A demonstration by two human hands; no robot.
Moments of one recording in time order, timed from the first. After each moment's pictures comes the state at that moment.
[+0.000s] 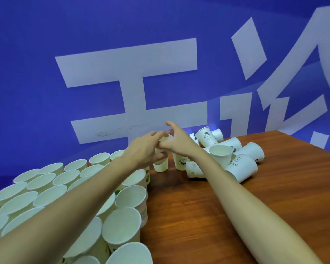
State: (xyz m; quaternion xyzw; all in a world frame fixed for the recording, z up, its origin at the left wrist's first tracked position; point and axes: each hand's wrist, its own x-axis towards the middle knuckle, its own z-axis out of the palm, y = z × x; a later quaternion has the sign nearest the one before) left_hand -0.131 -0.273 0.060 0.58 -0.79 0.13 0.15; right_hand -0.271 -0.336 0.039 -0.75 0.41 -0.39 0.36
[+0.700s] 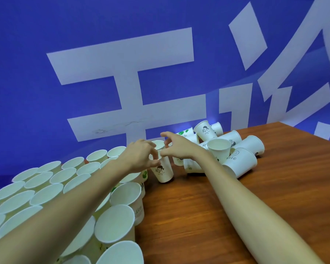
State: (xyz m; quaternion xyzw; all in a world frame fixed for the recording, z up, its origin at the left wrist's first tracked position) left_hand -0.121 -0.283 0.037 0.62 -0.78 0.10 0.04; right_hand -0.283 -0.348 0.016 -0.81 0.41 -0.27 0.34
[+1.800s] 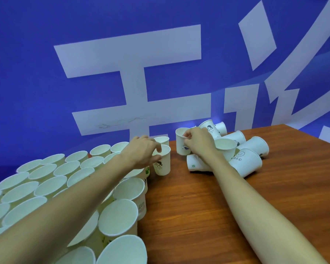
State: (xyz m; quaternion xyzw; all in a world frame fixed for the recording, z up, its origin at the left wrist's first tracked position) left_hand -0.117 -0.284 0.035 0.61 -0.78 0.16 0.00; right_hand -0.304 -0.370 0.003 -0.75 0.56 -0.34 0.09
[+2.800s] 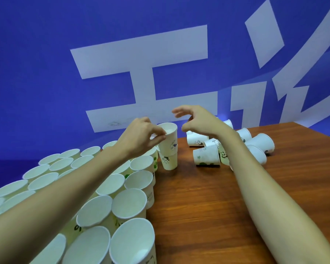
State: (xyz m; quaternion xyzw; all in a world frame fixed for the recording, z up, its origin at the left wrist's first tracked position) left_hand -0.118 -0.233 0.076 0.55 -0.79 0.20 0.19; right_hand -0.321 -0.311 0.083 -0.83 0.35 -0.34 0.27
